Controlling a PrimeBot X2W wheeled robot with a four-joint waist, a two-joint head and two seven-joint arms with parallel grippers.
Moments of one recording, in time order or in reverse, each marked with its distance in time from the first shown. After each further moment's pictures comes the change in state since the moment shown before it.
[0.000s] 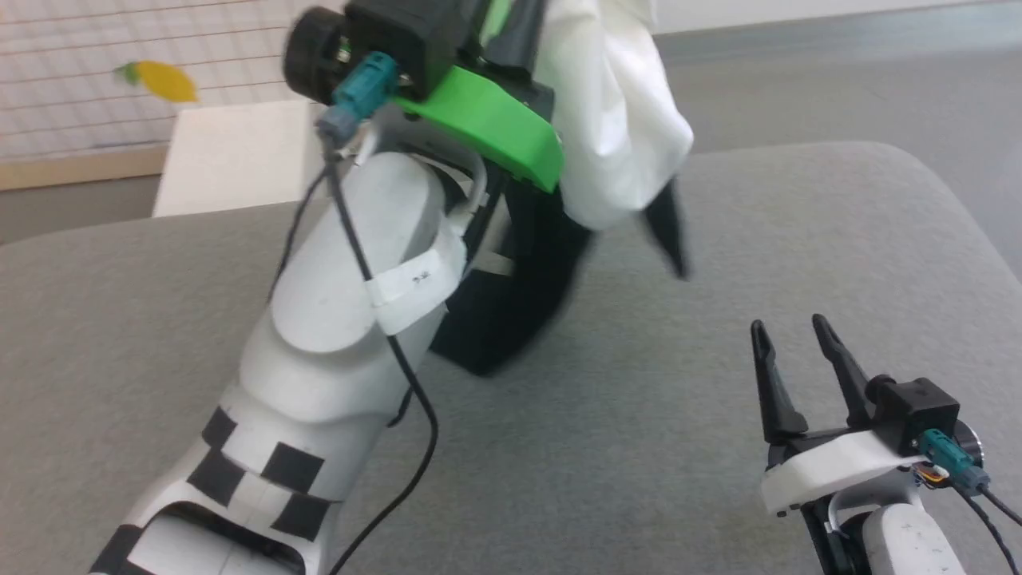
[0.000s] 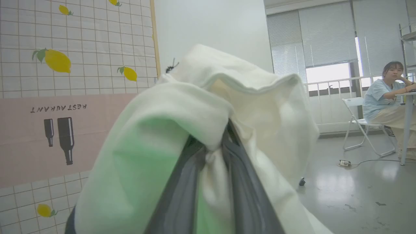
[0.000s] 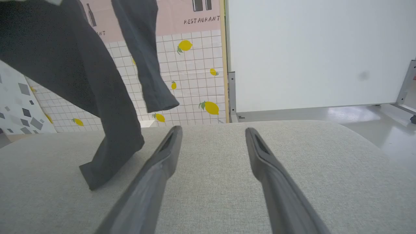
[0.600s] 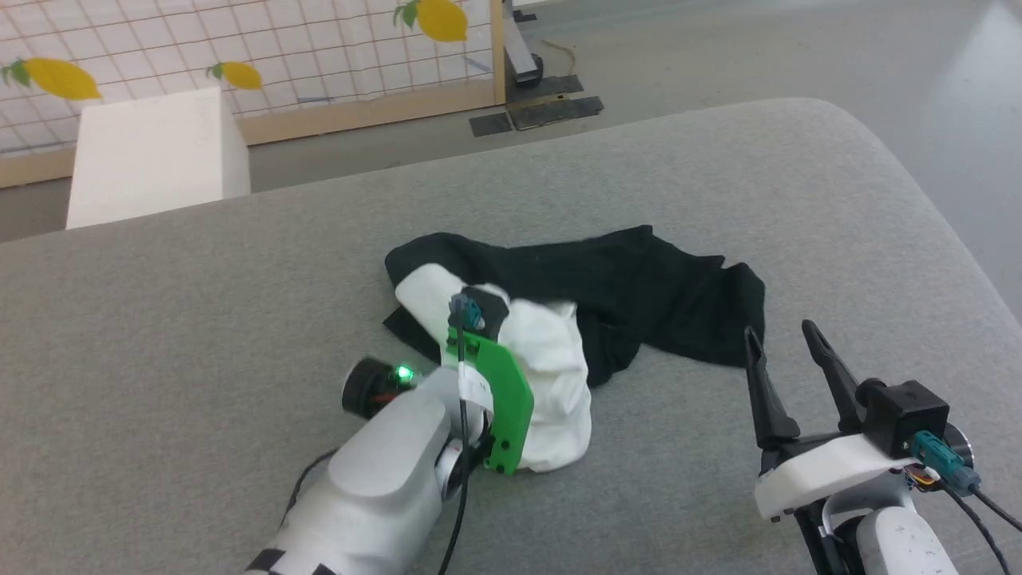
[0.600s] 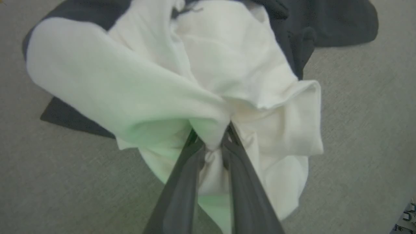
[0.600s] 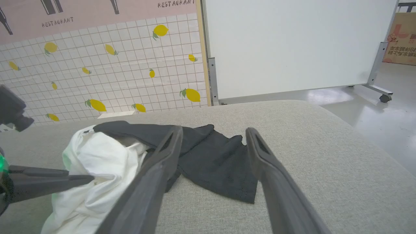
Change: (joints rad) left arm 0.256 -0.011 -0.275 0.495 -0.204 -0.038 0.496; right arm 0.002 0.000 0.015 0.011 0.007 0.000 0.004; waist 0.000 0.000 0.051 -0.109
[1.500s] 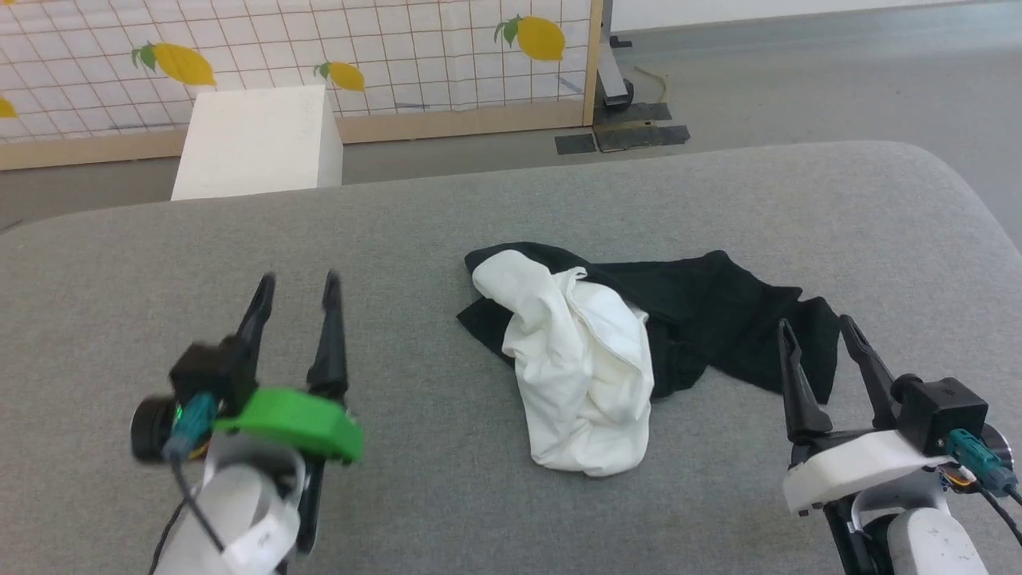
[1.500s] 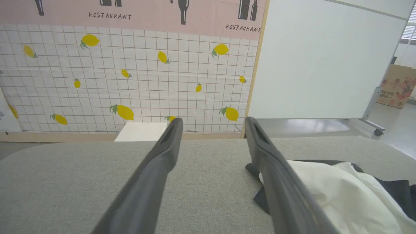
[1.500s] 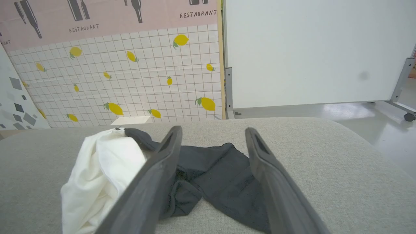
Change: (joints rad) left arm 0.433 0.214 0.489 -0.668 0.176 0.133 -0.544; right arm 0.021 0.001 -0.066 -0.063 -0.022 0.000 0.039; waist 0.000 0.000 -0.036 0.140
